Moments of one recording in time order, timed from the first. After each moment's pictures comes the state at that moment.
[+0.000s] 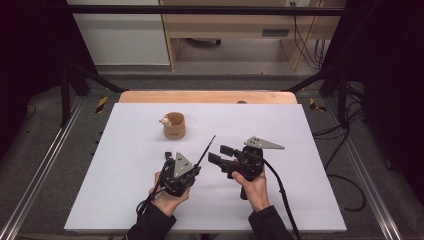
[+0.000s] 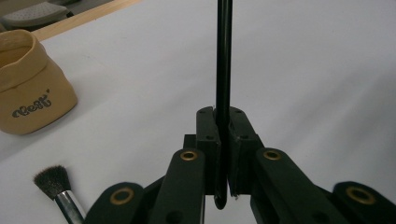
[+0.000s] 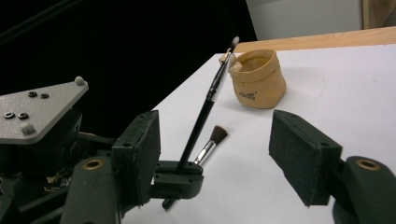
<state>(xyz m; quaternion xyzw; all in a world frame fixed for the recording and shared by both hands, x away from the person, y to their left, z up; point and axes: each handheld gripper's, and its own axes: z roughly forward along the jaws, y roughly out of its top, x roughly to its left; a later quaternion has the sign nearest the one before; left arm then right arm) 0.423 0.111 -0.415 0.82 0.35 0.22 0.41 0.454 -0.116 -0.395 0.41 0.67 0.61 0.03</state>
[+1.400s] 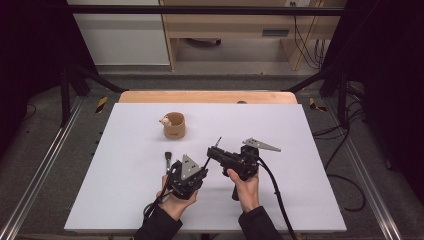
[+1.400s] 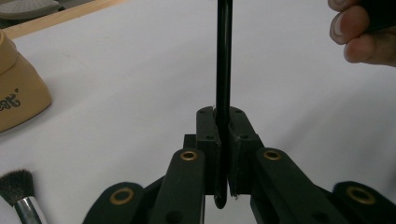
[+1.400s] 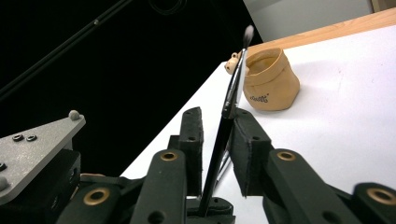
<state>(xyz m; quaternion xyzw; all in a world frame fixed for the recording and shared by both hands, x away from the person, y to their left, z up) 0.416 0.093 -0.417 0.81 0.36 0.21 0.42 0.458 -0.107 -0.406 0.45 0.63 0.64 -0.01</state>
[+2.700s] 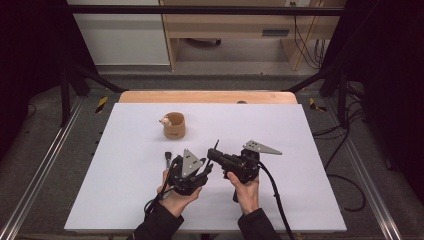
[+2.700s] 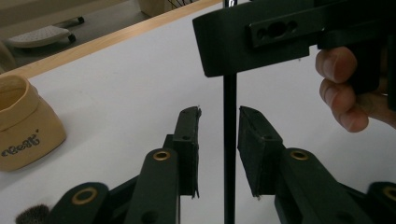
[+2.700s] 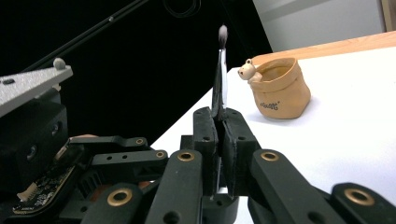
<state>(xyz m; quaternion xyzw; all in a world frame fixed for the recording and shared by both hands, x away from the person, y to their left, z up) 0.417 0.086 -0.392 0.80 0.34 0.23 0.44 0.448 -0.107 -0.403 0.41 0.64 0.65 0.01</state>
